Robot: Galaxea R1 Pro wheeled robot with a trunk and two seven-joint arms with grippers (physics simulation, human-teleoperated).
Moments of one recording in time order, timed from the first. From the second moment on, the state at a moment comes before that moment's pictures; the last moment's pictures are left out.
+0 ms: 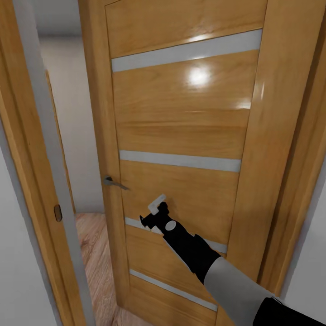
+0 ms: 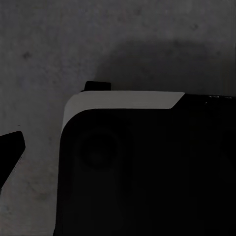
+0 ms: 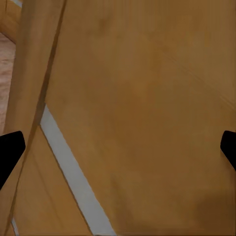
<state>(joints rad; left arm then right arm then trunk) 0.00 -0.01 0.01 -0.07 0.07 -0.09 0.00 -0.81 0.17 0.73 -0.83 -0.02 0.29 -0.04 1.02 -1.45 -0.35</state>
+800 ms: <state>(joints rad) 0.00 -0.01 0.01 -0.07 0.07 -0.09 0.00 -0.81 0.17 0.73 -0.80 -0.03 0.27 -0.05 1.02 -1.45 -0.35</state>
